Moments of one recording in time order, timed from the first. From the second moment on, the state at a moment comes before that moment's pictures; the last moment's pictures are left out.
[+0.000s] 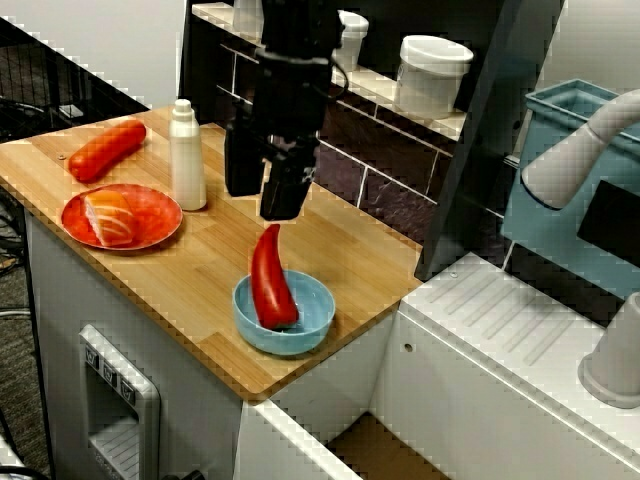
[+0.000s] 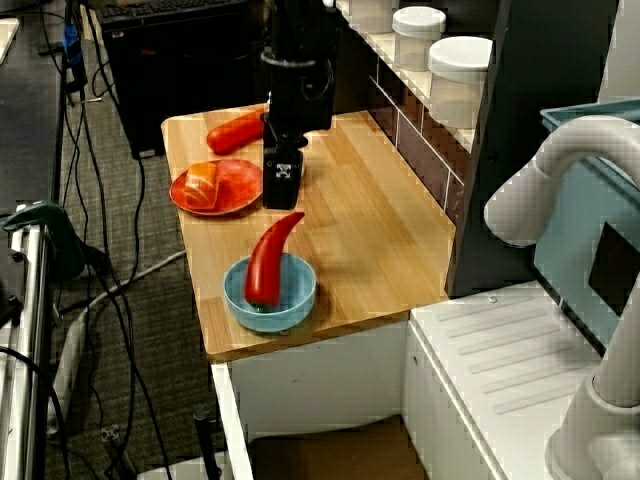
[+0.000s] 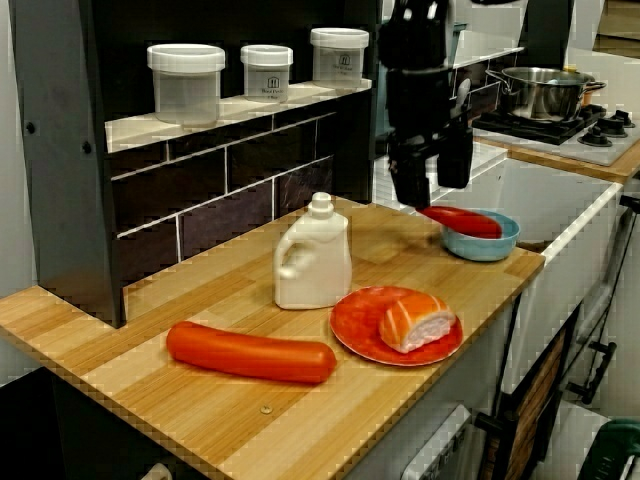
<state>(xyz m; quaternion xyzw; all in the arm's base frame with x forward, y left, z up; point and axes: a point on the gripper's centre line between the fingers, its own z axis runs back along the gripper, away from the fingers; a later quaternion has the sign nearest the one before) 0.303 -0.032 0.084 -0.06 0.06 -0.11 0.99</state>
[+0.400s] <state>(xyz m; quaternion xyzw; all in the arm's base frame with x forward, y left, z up) 0.305 -0.018 0.066 -0.05 0.08 -0.11 0.99</state>
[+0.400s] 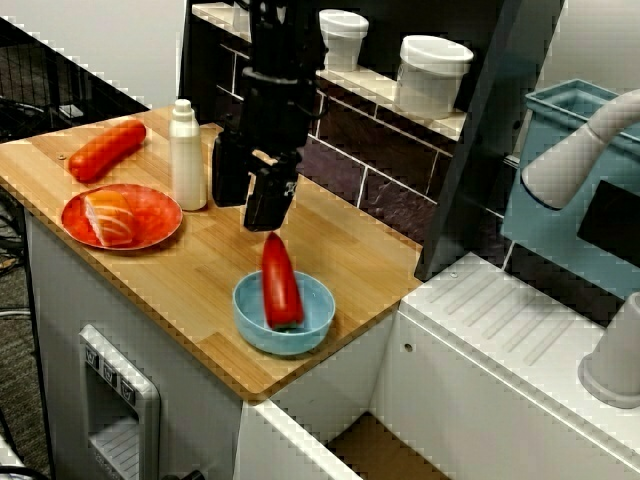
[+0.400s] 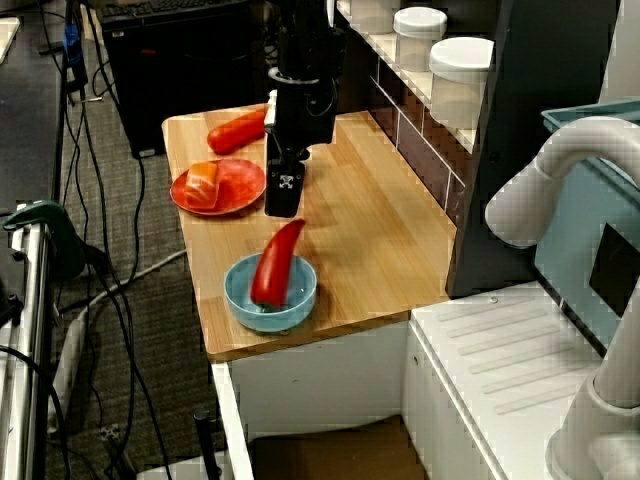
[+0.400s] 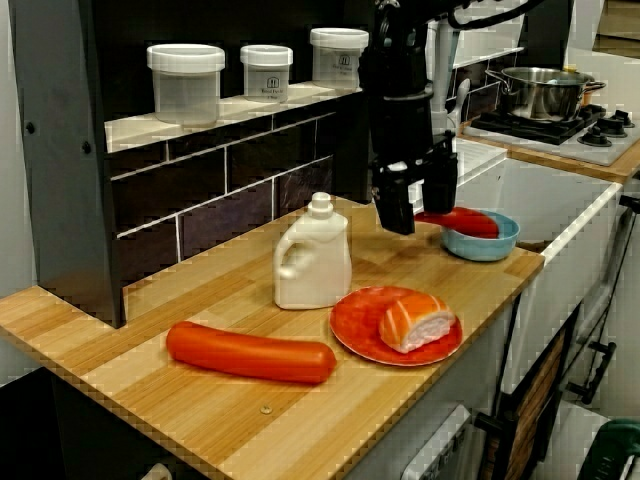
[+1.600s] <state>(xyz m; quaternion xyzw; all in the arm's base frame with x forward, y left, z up) 0.283 -0.011 0.035 -0.04 0.11 -0.13 0.98</state>
